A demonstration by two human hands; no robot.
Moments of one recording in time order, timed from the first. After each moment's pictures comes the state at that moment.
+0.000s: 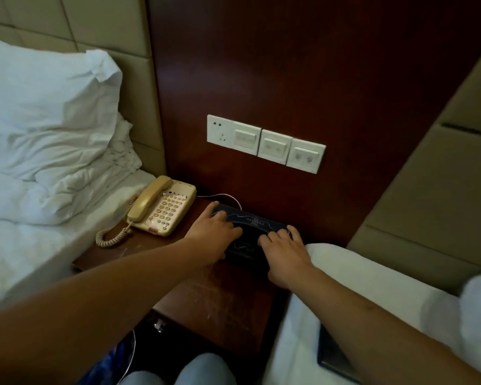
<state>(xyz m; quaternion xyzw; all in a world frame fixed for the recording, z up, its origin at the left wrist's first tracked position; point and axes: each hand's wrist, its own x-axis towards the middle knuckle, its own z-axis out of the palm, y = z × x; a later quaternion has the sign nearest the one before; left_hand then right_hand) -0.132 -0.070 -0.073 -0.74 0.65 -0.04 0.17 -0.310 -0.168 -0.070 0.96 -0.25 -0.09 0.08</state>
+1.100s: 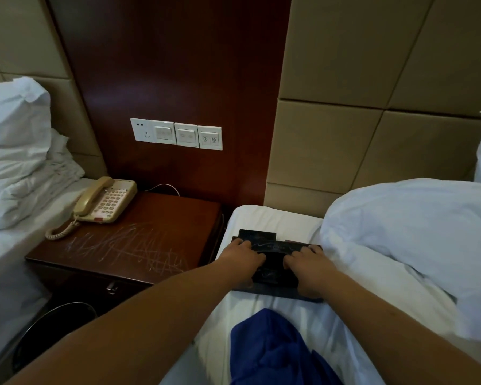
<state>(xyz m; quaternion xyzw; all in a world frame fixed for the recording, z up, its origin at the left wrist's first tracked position) -0.459 -0.063 -0.083 -0.66 0.74 0.01 0.15 -0.649 -0.137 -0.072 0.92 -0.33 -0.19 0.07</state>
